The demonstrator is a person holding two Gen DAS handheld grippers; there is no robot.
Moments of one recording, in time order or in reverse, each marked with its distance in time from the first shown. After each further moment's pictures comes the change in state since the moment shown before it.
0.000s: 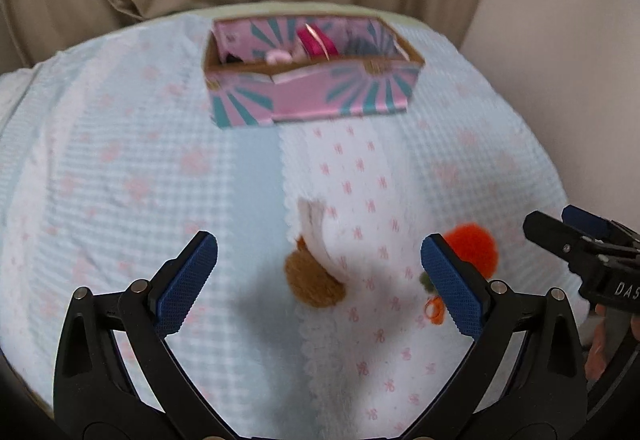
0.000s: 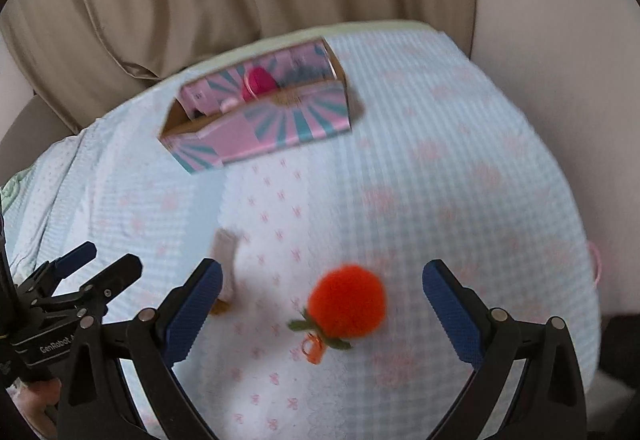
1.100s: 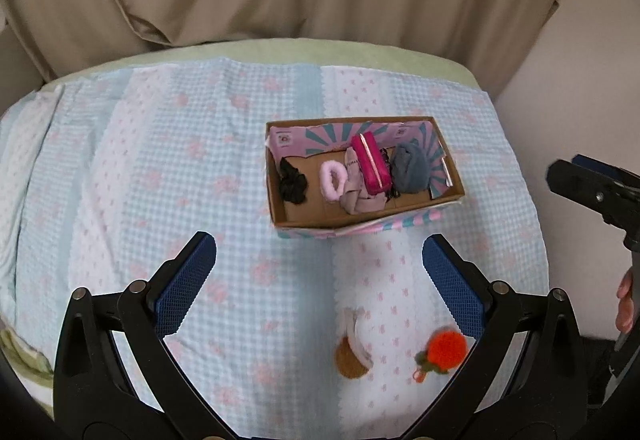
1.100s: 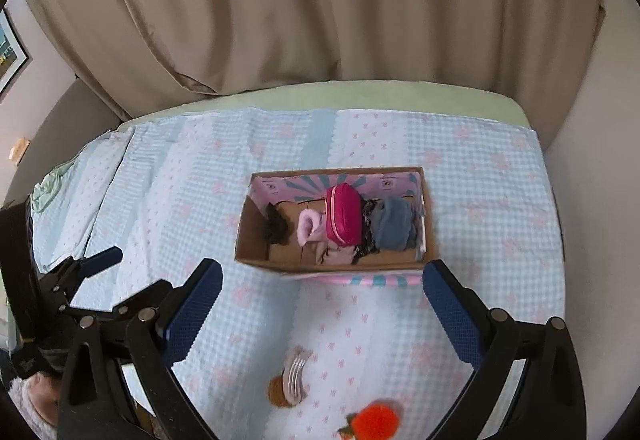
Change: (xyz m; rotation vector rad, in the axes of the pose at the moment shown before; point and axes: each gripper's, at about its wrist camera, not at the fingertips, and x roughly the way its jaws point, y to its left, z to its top) left arm -0.054 0.066 0.242 -0.079 0.104 0.075; right arm -0.033 0.096 0.273 -0.197 0.094 0.151
